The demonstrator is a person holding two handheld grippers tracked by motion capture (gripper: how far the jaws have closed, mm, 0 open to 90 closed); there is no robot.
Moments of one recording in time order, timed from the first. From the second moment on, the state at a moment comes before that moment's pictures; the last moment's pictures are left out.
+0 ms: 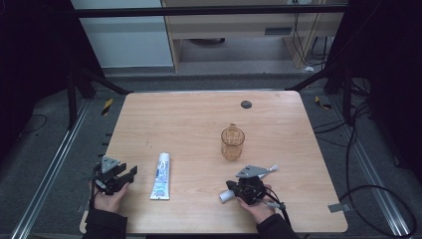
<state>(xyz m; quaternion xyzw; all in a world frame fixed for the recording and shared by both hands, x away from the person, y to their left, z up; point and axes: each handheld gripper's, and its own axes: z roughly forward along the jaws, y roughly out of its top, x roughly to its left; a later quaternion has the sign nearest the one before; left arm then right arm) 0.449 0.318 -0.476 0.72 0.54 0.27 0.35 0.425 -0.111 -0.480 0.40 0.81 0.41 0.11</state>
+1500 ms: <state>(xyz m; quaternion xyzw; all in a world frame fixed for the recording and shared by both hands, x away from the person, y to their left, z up) 0.449 0.318 -0.476 0.72 0.54 0.27 0.35 0.417 -0.123 -0.486 0.40 0.83 0.39 0.09</state>
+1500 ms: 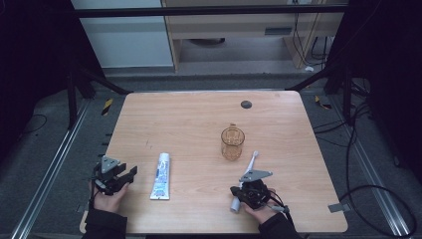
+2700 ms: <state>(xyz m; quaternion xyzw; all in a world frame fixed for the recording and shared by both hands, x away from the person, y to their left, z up) 0.449 0.318 -0.476 0.72 0.54 0.27 0.35 0.415 -0.137 -0.485 0.41 0.83 0.38 0.10</state>
